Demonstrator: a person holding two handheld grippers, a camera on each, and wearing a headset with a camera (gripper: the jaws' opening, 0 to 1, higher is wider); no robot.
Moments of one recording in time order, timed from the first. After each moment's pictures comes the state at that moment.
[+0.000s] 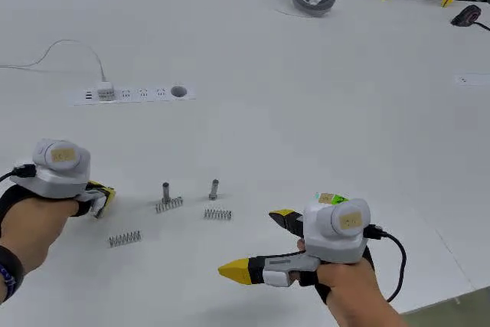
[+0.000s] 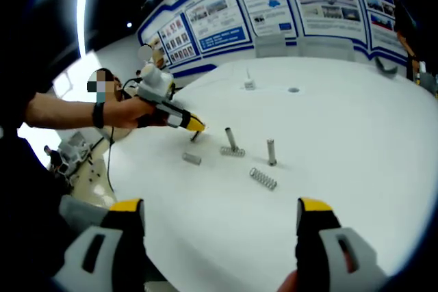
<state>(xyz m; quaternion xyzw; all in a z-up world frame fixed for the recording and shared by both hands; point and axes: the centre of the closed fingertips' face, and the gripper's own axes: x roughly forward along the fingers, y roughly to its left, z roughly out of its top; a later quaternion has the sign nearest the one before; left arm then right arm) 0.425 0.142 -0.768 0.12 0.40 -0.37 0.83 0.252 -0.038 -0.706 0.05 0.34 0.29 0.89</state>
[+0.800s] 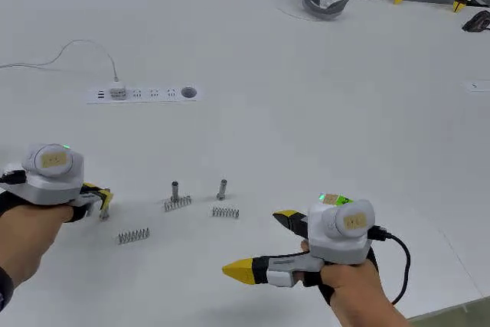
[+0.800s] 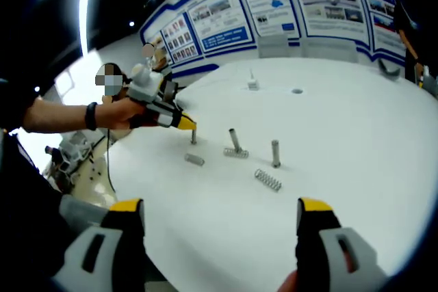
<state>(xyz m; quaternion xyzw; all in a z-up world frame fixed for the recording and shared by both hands) 0.412 0.162 -0.755 0.11 0.39 -0.35 0.84 0.253 -0.032 -0.704 0.05 0.33 0.29 0.89</state>
